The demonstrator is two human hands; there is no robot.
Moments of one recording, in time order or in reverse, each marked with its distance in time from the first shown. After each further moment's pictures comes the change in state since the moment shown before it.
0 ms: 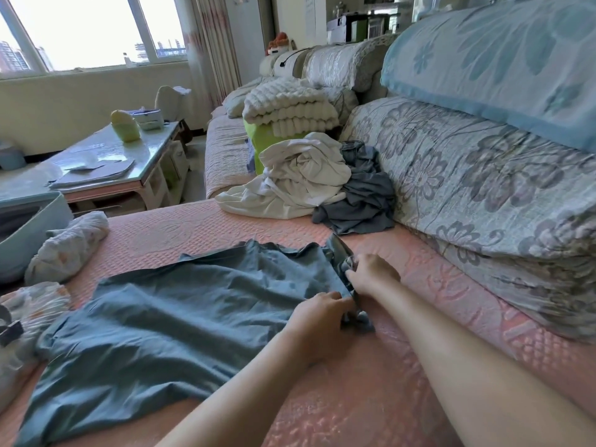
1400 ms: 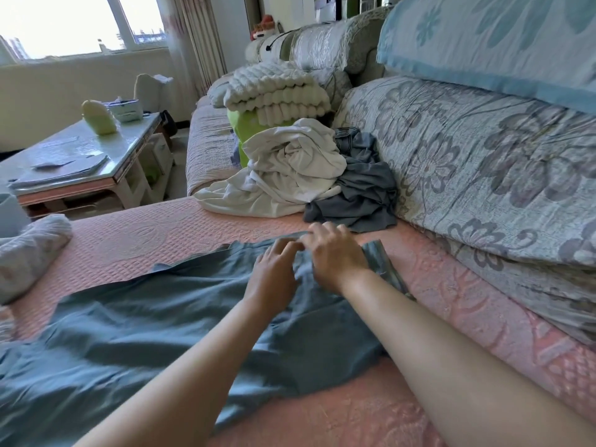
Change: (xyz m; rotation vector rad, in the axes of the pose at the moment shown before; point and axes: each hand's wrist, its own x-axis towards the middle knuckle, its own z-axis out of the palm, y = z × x) left_hand 0.074 -0.111 0.001 -0.068 0.339 -0.151; right_hand 0.042 -0.051 0.009 -0.350 0.372 -0.665
